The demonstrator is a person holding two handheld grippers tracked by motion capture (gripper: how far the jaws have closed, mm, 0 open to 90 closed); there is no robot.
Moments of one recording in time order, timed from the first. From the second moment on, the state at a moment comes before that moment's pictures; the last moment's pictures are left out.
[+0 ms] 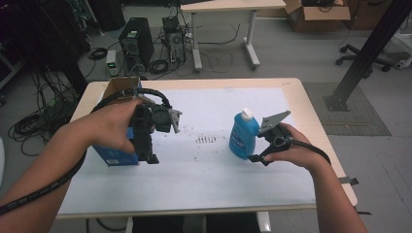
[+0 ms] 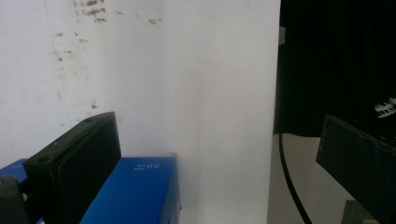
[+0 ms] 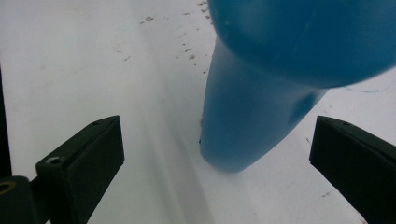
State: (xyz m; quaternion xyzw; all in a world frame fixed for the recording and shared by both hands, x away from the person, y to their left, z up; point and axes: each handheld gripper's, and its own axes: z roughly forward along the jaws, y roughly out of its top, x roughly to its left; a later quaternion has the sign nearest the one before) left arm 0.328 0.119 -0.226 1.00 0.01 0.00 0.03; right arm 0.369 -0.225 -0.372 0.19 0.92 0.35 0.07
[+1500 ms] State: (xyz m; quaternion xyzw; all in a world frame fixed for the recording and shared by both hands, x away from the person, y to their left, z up) left arm 0.330 0.117 -0.232 1.00 0.00 0.00 0.03; right arm 0.364 -0.207 -0.407 0.32 0.80 0.48 0.17
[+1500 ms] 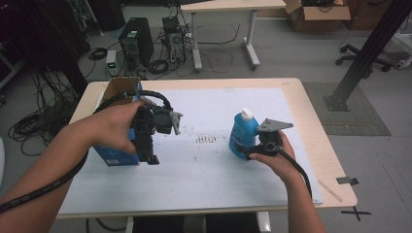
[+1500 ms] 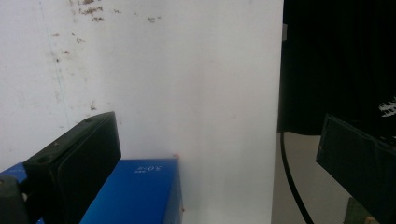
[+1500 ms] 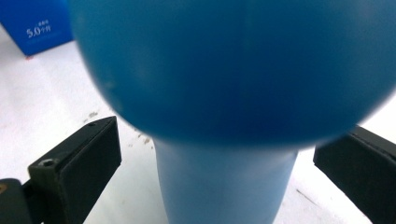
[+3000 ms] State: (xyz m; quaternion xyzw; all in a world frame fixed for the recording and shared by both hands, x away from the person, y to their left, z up) left arm 0.330 0.120 -0.237 1.00 0.00 0.00 0.03; right arm 0.352 -0.194 -0.431 0.36 0.72 0.53 0.26
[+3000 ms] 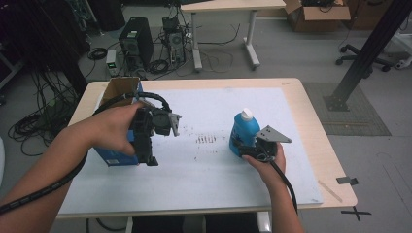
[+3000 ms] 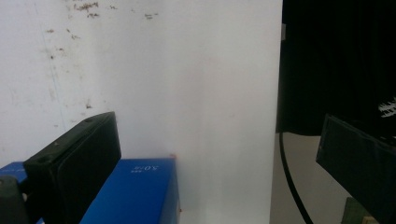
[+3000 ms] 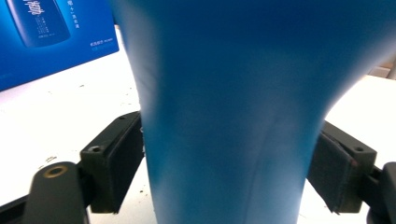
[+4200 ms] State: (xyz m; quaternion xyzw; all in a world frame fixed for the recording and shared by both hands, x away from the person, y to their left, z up) left arm 0.328 0.114 -0.236 1.00 0.00 -0.01 0.03; right arm 0.351 -0.195 -0.436 0.36 0.71 0.55 0.25
